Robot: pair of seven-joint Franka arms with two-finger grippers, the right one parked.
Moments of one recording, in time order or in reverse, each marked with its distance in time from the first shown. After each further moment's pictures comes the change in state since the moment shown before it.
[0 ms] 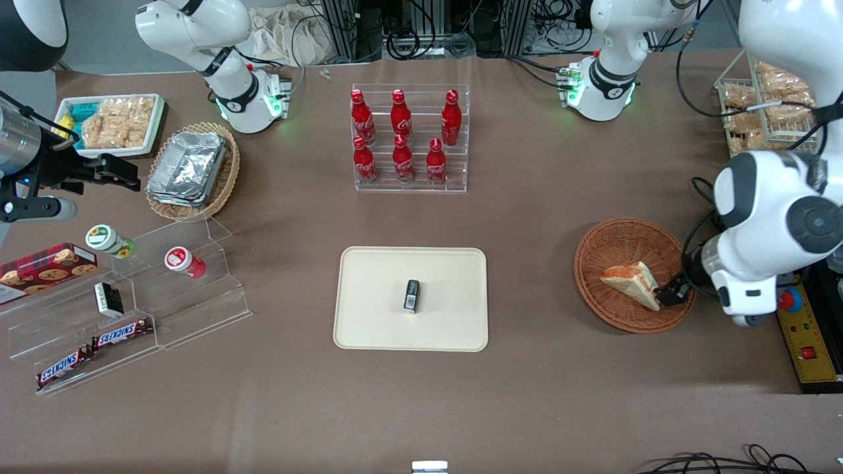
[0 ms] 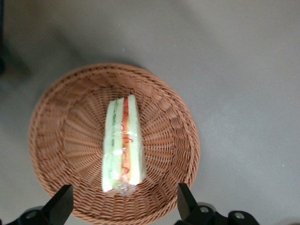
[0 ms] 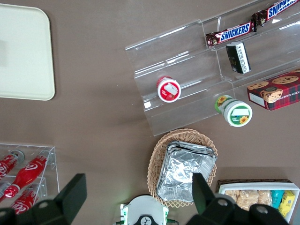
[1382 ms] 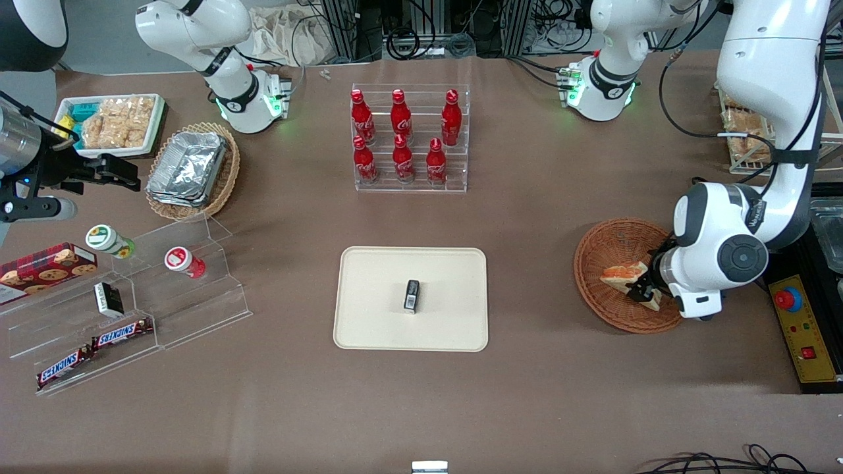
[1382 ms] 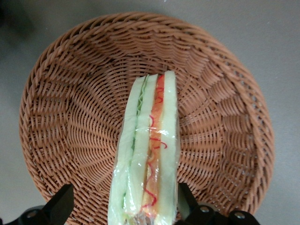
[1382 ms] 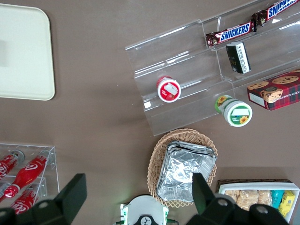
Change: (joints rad) arm 0.007 0.072 -0.006 -0.122 0.050 0.049 -0.123
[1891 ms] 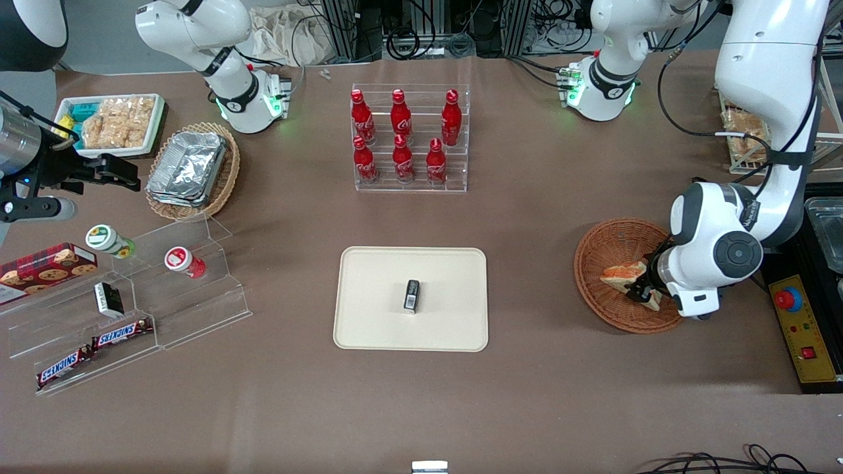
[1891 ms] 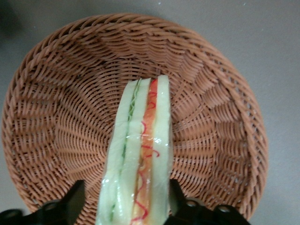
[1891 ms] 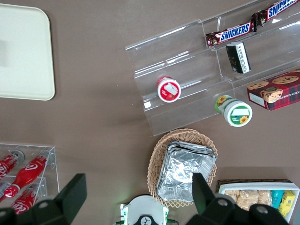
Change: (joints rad) arm 0.005 0.004 0.002 -0.027 0.000 0.086 -0.037
